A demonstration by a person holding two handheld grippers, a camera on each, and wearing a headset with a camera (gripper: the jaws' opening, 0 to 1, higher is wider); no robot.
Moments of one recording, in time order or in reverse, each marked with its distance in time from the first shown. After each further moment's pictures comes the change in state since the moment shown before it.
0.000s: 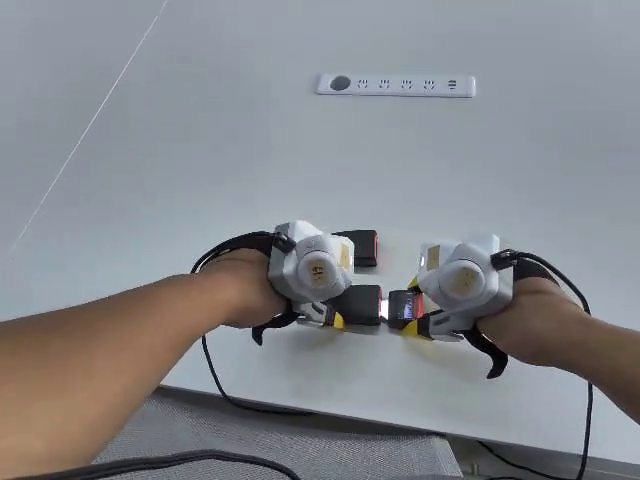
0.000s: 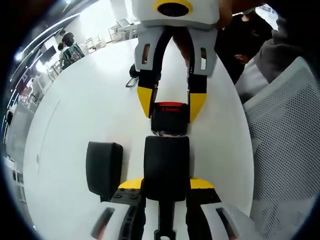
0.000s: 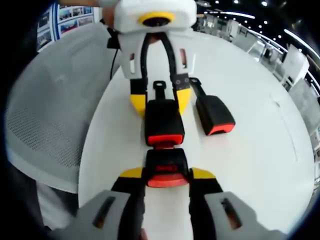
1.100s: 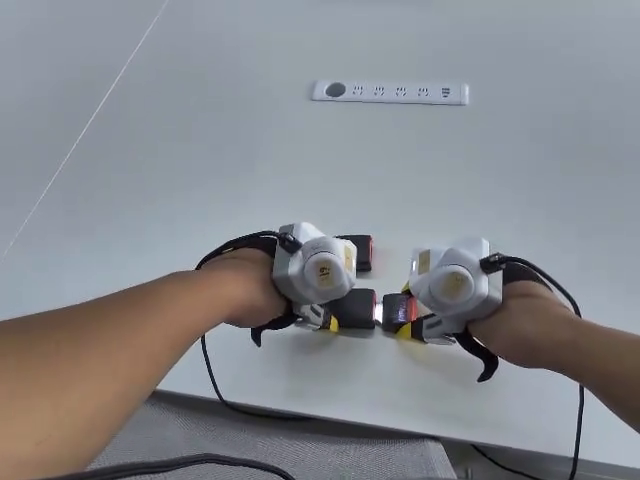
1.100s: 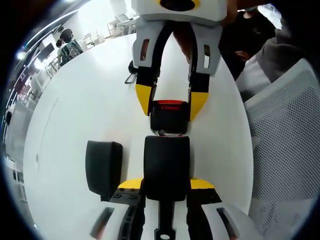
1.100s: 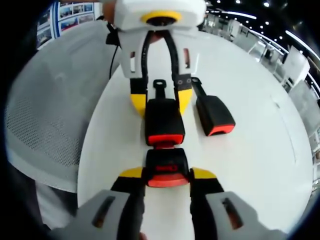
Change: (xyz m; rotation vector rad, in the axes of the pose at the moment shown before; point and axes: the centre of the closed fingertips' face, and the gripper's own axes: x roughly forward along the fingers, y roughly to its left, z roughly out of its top) left arm 0.000 -0.001 -0.002 -0.011 0.037 -0.004; right arm 0.001 0.000 0.000 -0.016 0.012 -0.008
